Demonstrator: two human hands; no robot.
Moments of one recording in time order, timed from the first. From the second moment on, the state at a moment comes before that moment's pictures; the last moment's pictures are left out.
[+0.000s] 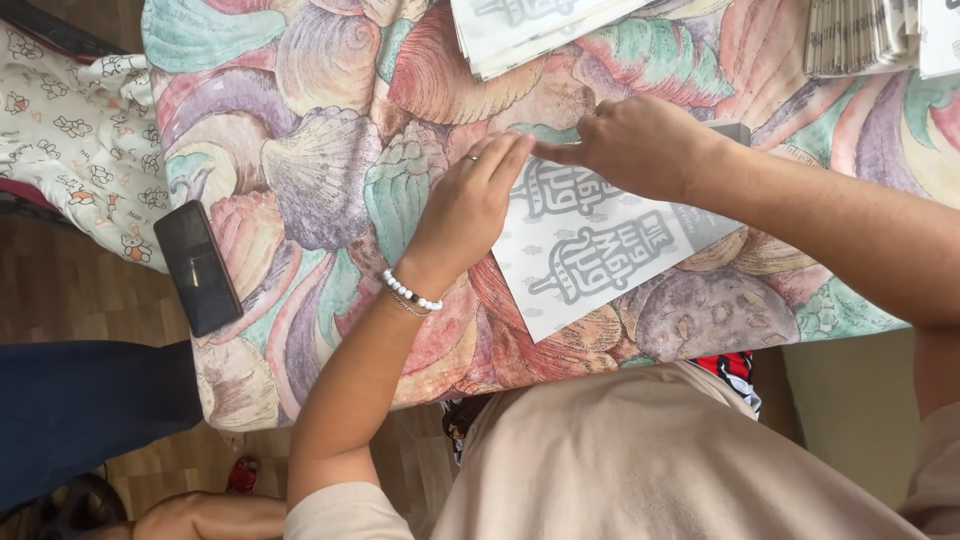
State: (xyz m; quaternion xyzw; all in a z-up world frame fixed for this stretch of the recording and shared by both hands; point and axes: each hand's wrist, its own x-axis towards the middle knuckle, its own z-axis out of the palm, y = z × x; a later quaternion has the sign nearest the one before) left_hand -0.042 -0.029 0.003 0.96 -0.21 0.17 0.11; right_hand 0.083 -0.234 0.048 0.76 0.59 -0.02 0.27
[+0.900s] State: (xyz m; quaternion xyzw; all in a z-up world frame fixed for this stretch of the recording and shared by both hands) left_hand -0.053 -0.017 0.007 0.99 -0.06 0.14 0.04; right_hand 0.082 -0.235 0.049 0.76 0.59 -0.03 0.27
